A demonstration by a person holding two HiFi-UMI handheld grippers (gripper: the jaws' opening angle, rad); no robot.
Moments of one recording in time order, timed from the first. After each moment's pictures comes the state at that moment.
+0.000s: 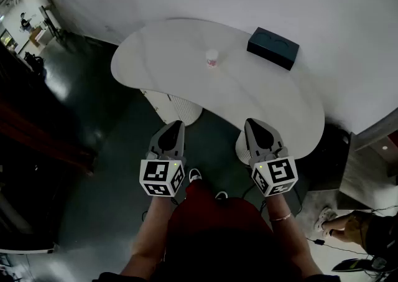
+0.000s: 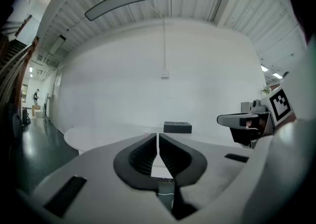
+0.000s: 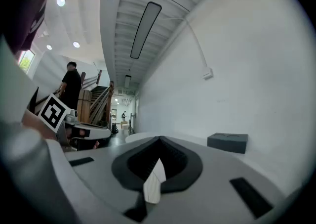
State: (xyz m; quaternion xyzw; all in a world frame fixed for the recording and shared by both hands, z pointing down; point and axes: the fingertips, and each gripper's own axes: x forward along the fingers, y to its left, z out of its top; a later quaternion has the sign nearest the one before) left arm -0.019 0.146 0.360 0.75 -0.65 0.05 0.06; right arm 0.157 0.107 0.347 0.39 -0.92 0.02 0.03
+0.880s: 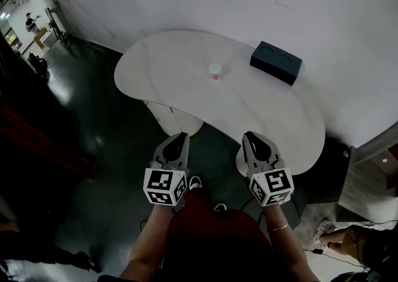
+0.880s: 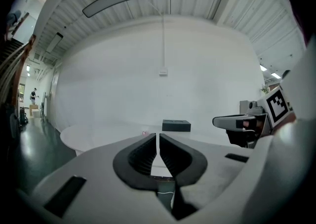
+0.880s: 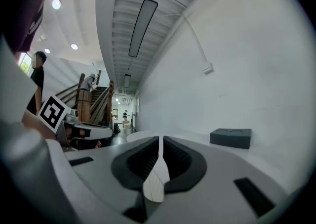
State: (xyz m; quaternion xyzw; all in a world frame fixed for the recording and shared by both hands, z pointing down) left arm -0.015 0.132 0.367 0.76 -0.64 0.06 0.07; right arm 0.149 0.093 0.360 0.38 -0.92 0.04 0.03
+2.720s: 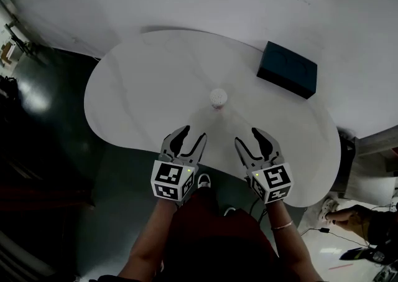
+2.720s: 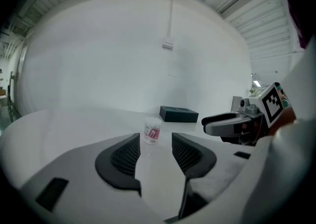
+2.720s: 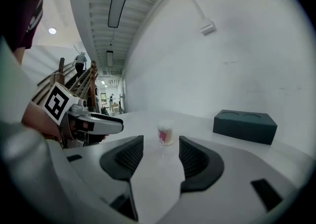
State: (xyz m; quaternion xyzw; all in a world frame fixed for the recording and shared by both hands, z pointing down) left arm -0.070 -0.097 0.438 0.84 -0.52 0.11 0.14; right arm 0.057 -0.097 0.435 0.42 -0.89 0.11 0.14
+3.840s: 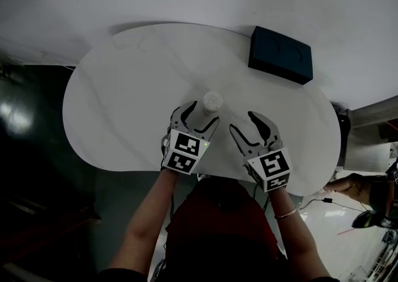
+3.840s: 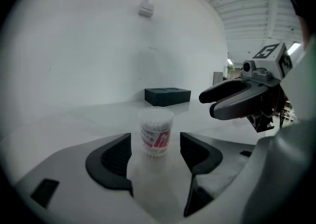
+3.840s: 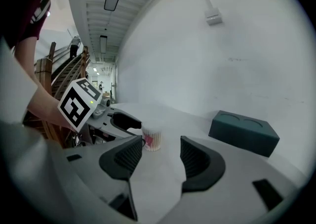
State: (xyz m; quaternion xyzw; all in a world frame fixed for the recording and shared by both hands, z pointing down) left arm -0.029 -0.200 0.492 0.90 -0.37 0.24 0.10; right arm 0.039 -0.159 0.445 0.47 -0.86 0.10 0.20
